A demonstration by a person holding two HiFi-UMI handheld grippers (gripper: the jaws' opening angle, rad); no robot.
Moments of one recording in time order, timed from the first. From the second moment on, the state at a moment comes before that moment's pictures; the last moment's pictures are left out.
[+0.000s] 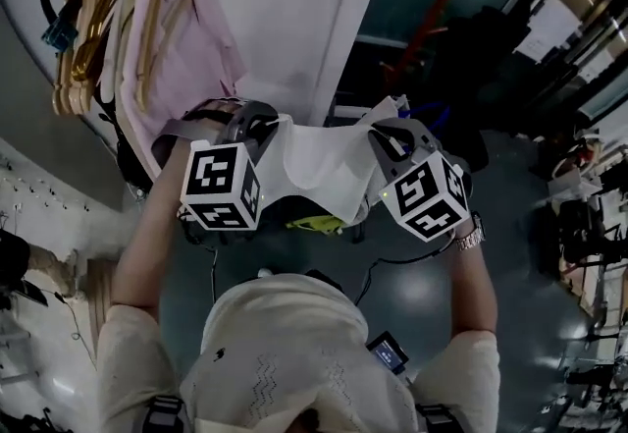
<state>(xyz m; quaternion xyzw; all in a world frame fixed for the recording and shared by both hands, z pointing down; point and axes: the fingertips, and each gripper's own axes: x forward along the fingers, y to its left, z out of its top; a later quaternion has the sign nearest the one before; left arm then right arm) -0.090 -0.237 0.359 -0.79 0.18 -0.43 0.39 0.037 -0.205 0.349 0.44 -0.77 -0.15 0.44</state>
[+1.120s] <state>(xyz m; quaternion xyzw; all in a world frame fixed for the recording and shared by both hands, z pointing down) -0.195 -0.316 0.011 -0.56 0.41 -0.40 0.60 0.095 -0.252 -0.009 0.56 -0.55 -0.43 0.44</state>
